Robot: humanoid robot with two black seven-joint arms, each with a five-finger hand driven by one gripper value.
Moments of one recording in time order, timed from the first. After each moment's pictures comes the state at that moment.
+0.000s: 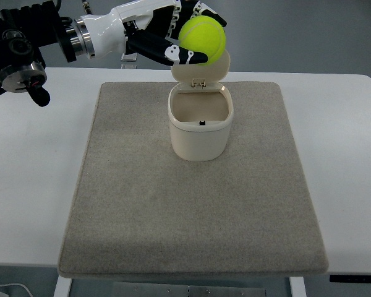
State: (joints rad) left arm -1.40 0.70 -0.10 -1.41 0.41 -0.20 -0.27; right arm 0.03 0.00 -0.04 0.22 0.04 -0.19 0.14
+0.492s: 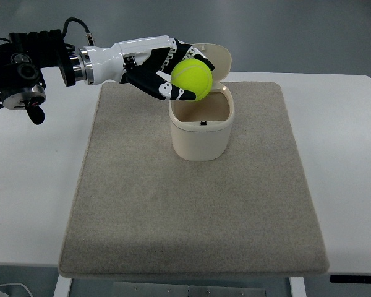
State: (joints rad) left arm -1.40 0.71 0.02 -1.41 0.45 -0.21 -0.26; right arm 0.03 0.00 -0.04 0.22 0.04 -0.19 0.14
